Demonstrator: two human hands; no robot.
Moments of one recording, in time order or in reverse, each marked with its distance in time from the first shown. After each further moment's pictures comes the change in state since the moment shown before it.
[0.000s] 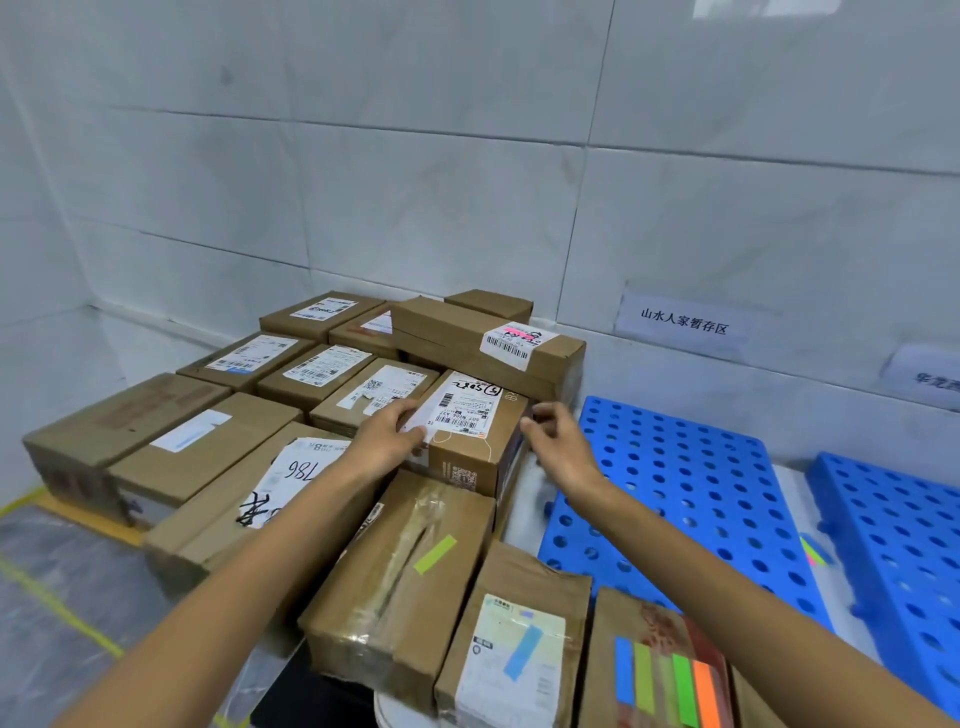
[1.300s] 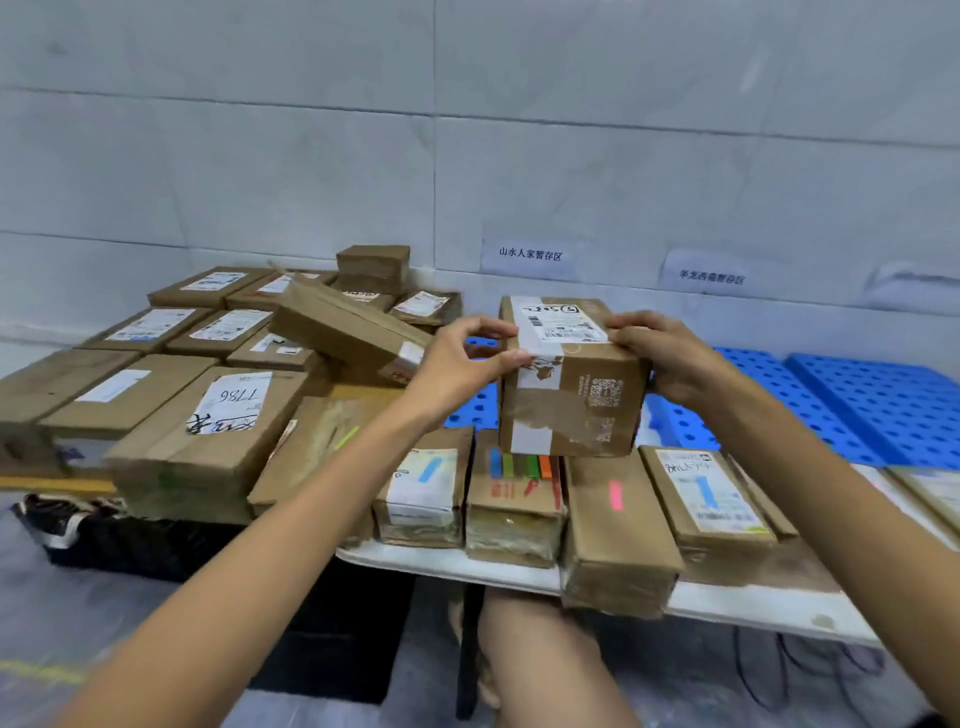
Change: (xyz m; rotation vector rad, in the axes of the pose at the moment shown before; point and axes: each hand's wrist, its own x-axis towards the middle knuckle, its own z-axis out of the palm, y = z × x) left_hand -0.197 0.145 0.068 -0.347 -0.268 0.421; right_hand -0.202 -0.047 -0.192 0.204 0.246 0.235
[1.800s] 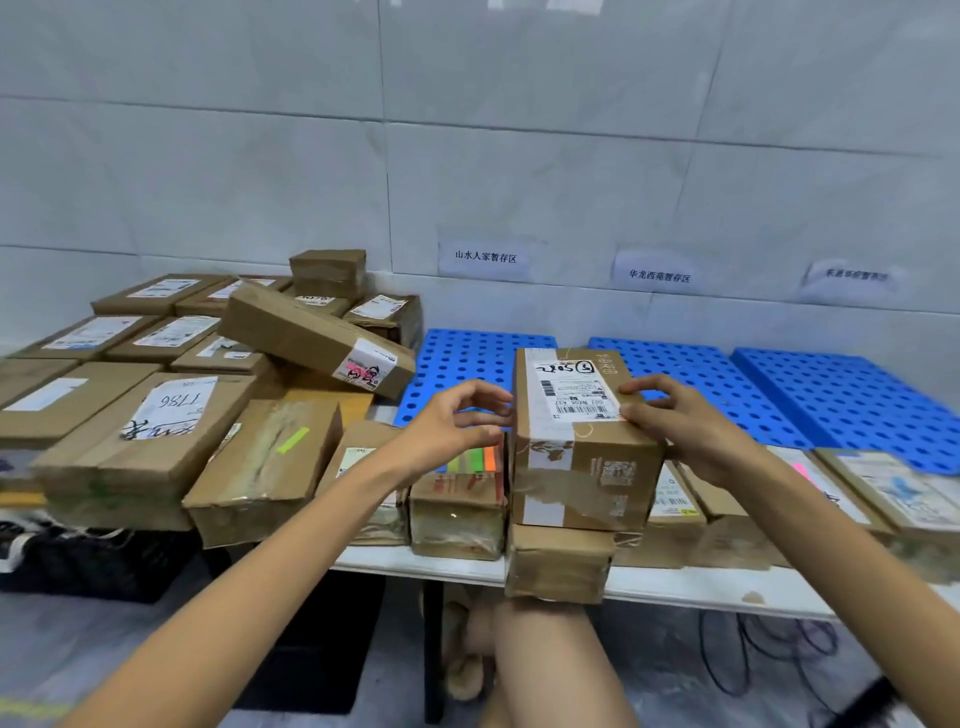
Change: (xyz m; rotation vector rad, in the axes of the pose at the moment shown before) left_hand -0.033 -0.032 0.057 -0.090 -0.345 -0.080; right_hand -0.063 0.061 -0.079 -0.170 0.010 0.044
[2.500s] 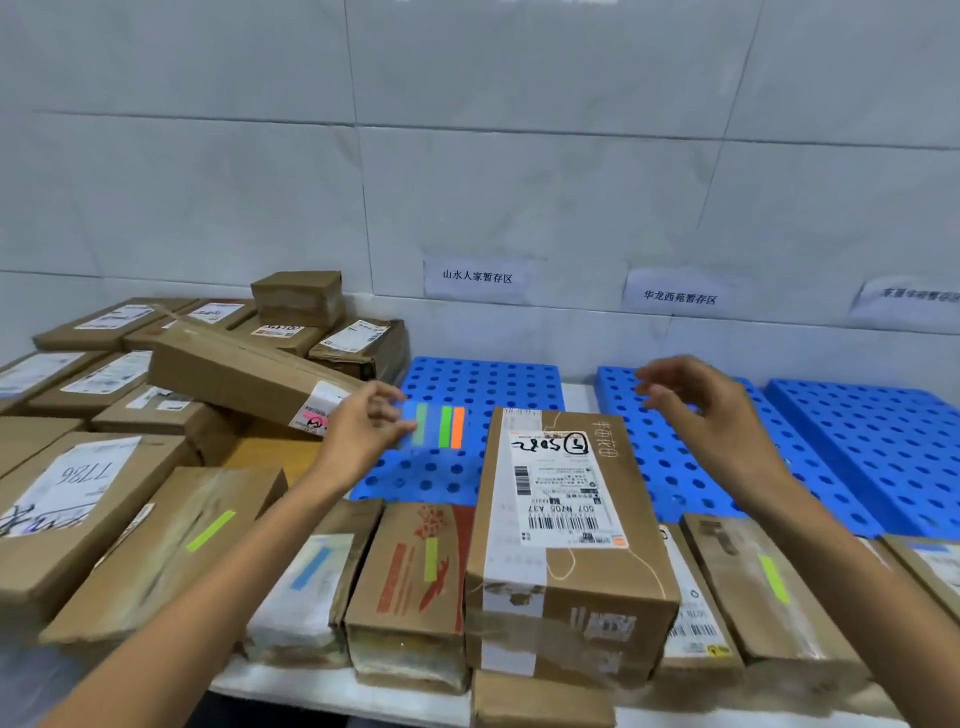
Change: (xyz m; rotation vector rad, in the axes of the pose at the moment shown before) left_hand 0.092 -0.028 -0.055 0.276 0.480 -0.146; right_hand 0.094 -0.012 -0.039 -0.173 0.197 -0.532
